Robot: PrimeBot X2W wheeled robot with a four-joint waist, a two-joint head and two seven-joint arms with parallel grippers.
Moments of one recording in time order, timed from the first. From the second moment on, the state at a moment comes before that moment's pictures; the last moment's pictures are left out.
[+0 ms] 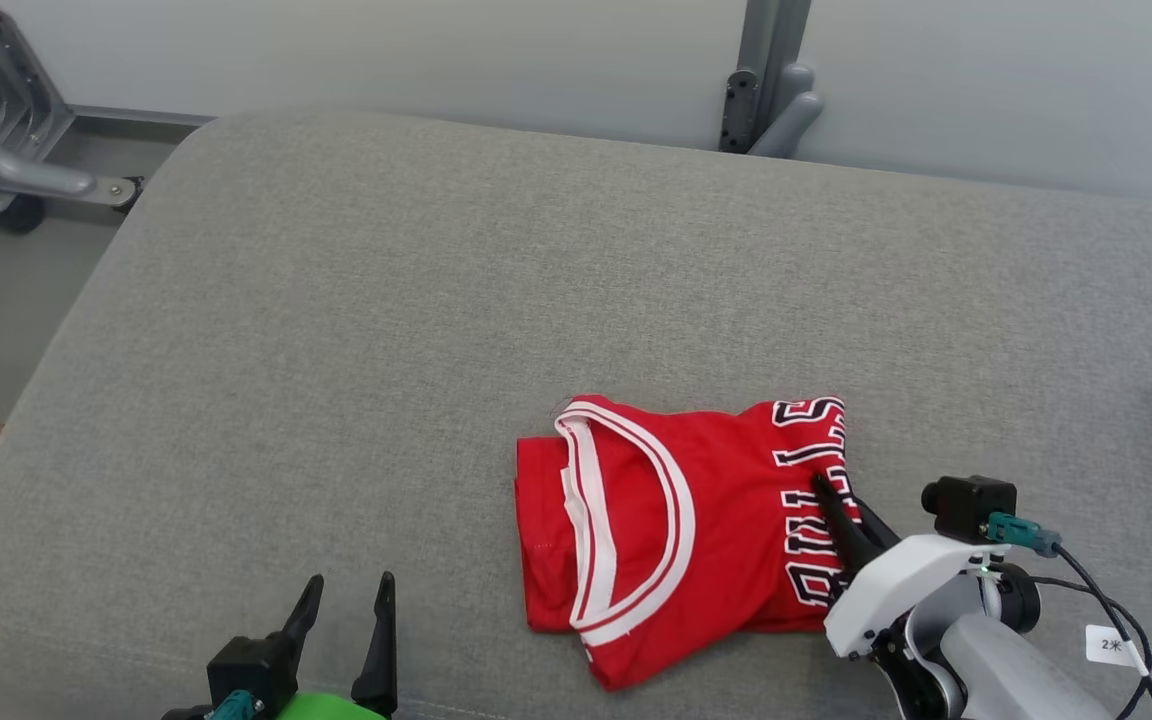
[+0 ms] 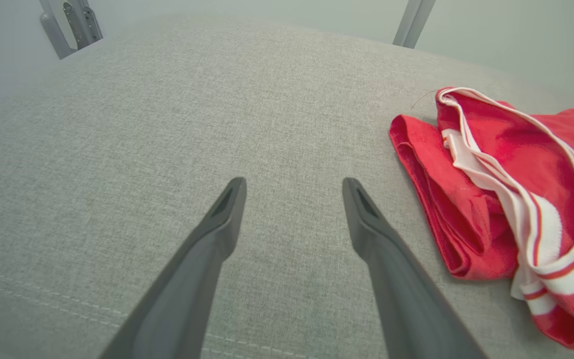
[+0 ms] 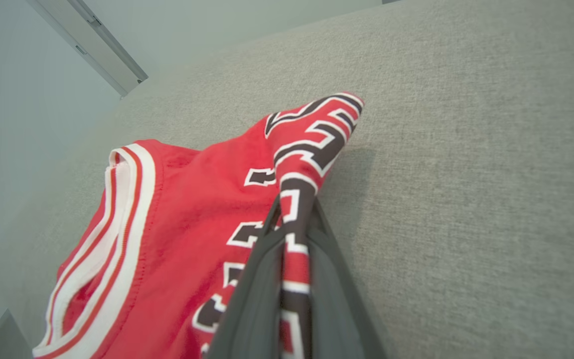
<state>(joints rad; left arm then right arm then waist) -0.01 0.05 -0.14 0.44 -0.24 -0.10 -0.26 -0.34 -0.17 0.45 0.71 0.71 0.13 -0.26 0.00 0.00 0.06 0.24</state>
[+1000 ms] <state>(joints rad) -0.05 0.05 -0.20 0.39 -0.23 -0.11 -0.26 -0.29 -0.17 0.35 0.65 0.63 0.13 -0.26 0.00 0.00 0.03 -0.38</state>
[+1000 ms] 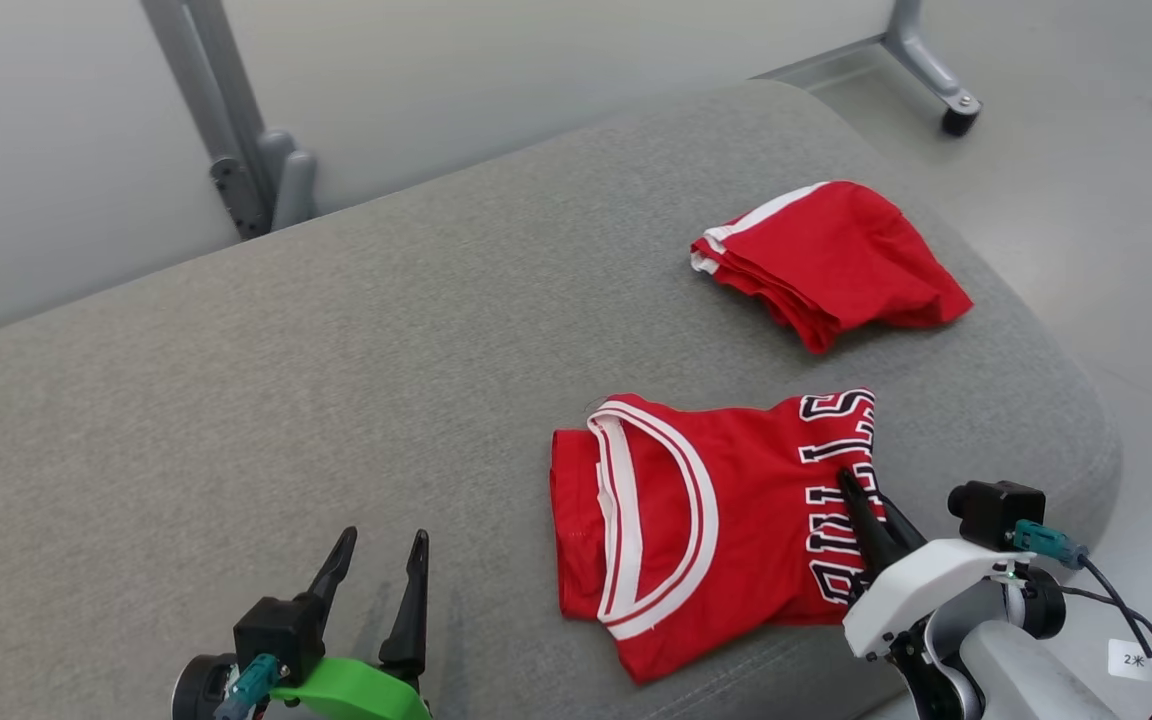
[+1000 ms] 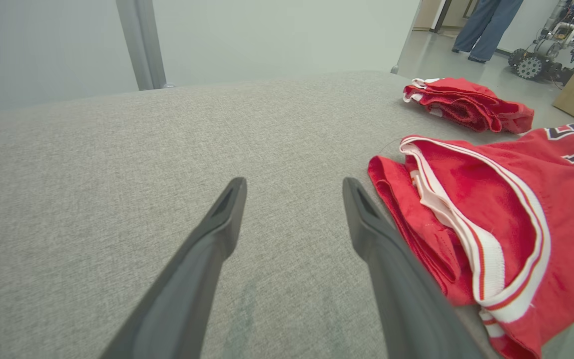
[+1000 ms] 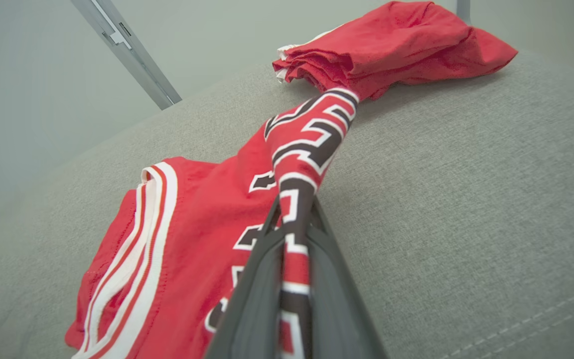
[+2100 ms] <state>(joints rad) -0.15 0.05 -0.18 0.41 -0.12 -0.12 -0.26 -0.79 -0.34 0.36 0.69 0.56 0.13 -0.26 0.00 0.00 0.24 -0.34</state>
